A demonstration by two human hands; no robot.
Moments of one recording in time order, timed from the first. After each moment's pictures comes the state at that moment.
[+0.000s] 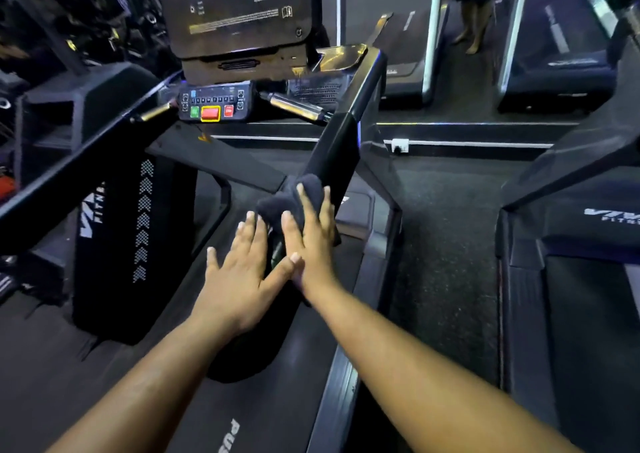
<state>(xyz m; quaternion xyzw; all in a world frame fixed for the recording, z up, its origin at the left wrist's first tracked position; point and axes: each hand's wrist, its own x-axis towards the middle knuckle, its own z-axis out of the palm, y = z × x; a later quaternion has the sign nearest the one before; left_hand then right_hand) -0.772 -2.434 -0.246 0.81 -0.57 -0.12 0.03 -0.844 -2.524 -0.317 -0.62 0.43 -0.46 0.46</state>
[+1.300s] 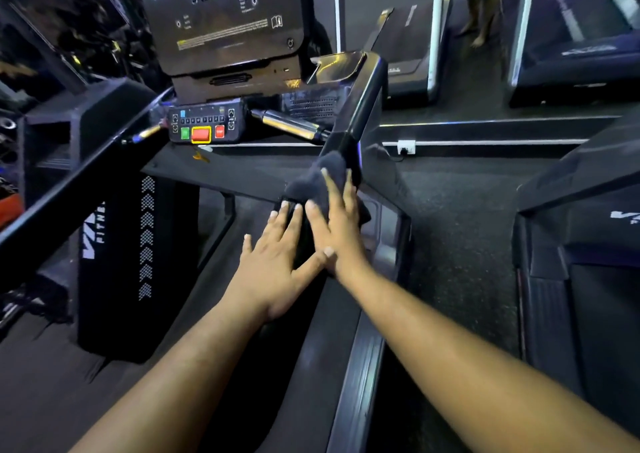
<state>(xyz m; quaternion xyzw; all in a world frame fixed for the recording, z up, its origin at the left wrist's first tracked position) -0.778 -2.540 -0.249 0.77 -0.62 -0.12 0.03 -0.854 -2.649 -0.325 -0.64 0.44 -0.45 0.44</state>
